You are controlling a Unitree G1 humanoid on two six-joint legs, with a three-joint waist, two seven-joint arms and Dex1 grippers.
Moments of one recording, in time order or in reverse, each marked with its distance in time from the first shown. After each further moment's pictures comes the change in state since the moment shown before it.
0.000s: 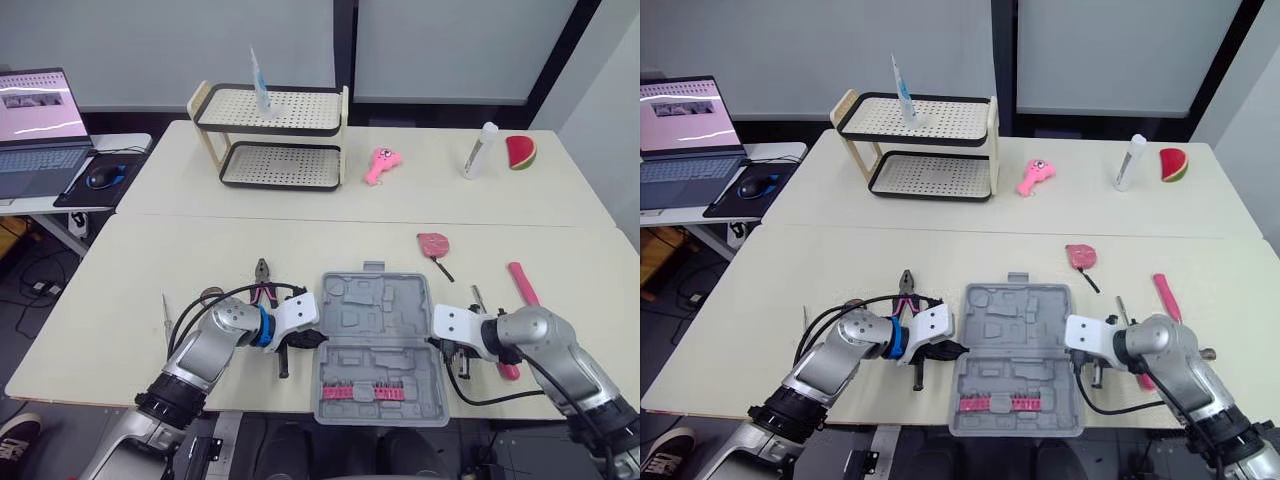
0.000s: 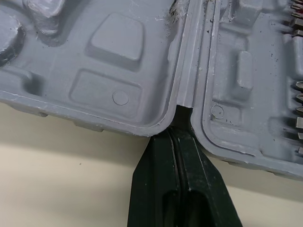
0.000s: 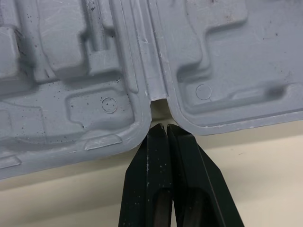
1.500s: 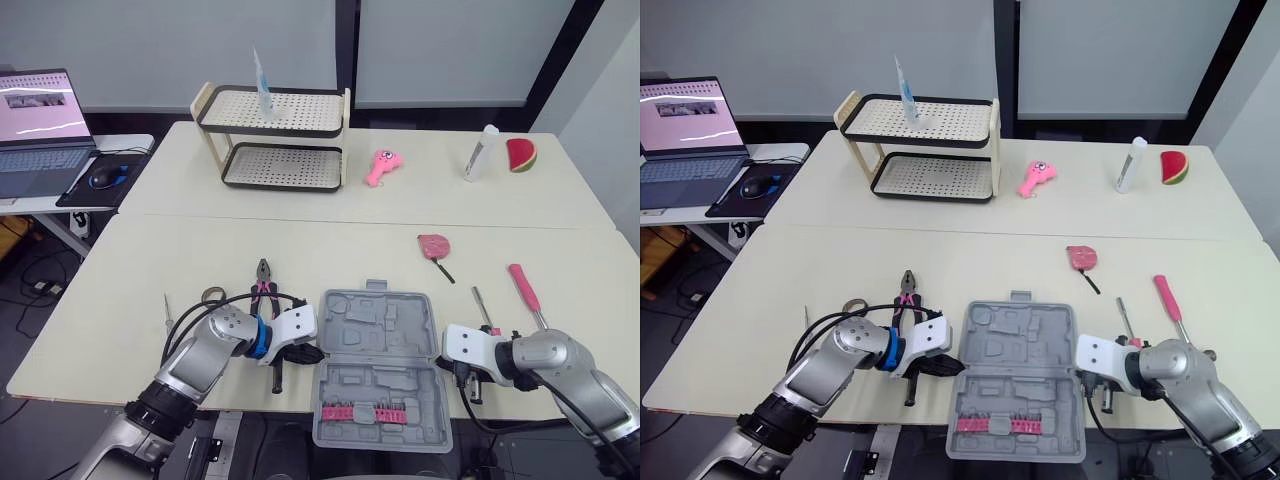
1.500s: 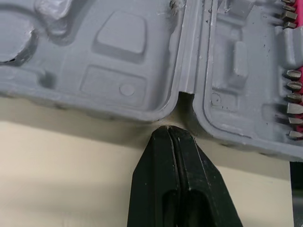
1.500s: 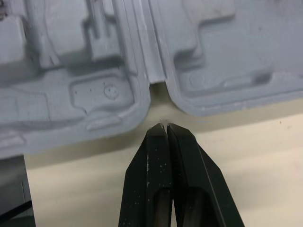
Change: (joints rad) left arm 0.028 0.097 -0.003 -0.042 -0.046 0.035 -0.020; right arm 0.116 -0.129 -0.051 -0.013 0.152 -0.066 -0.071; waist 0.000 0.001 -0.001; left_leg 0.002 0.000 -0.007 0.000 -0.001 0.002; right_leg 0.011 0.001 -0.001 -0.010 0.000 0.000
